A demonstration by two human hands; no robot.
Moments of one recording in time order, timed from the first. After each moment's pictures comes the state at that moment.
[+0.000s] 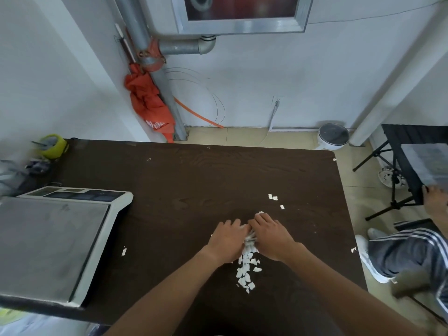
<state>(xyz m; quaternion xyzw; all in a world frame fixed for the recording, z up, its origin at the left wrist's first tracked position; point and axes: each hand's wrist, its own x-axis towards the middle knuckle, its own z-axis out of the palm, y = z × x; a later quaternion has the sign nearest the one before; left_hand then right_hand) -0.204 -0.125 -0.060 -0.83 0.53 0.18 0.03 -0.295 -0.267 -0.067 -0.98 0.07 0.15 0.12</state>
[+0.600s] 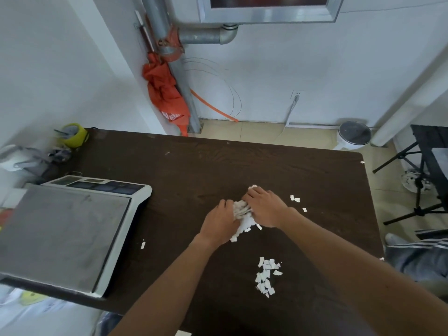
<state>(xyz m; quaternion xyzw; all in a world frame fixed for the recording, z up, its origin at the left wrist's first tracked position) -0.134 -0.086 -0.065 -0.92 0.35 0.17 -0.11 -0.186 -0.260 -0.048 -0.99 -0.04 0.14 0.07</state>
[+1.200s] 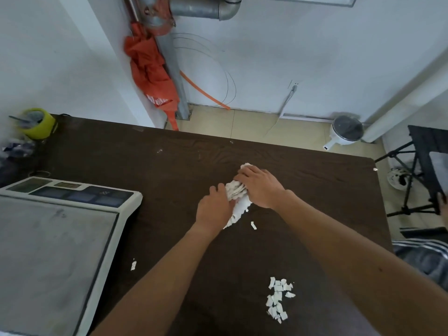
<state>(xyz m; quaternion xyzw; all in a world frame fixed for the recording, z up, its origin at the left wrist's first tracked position) -0.050 -0.106 -0.095 -0.95 0.28 0.14 -0.05 -0.086 -0.277 -0.063 -0.99 -0.01 0.13 0.07</state>
